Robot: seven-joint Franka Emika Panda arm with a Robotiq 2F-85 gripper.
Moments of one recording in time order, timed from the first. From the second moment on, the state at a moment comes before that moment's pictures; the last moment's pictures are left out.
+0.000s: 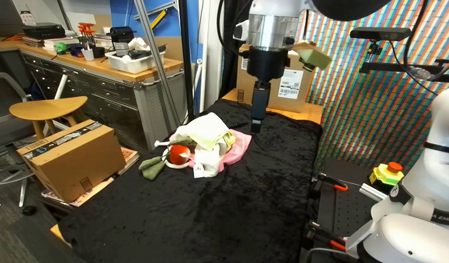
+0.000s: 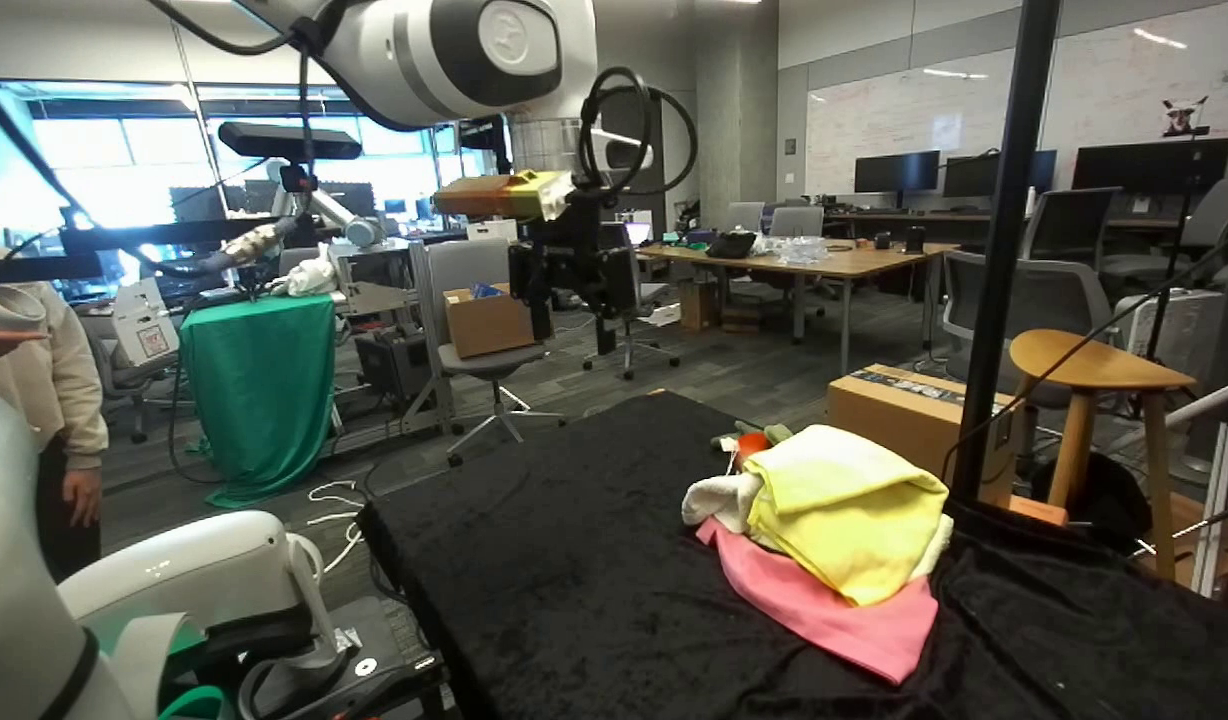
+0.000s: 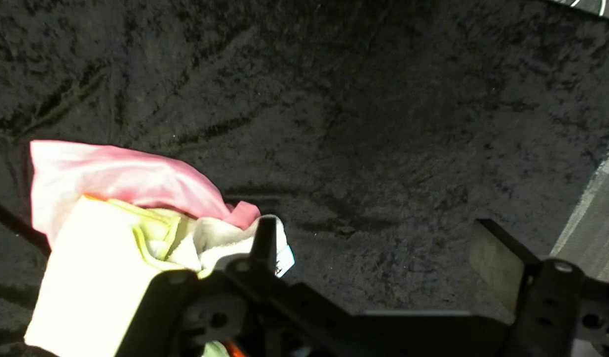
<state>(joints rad) 0.21 -0.36 0.11 -2.42 0.05 2.10 -0.03</state>
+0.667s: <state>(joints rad) 0.23 -0.78 0.13 -2.70 0.09 2.24 -0.04</state>
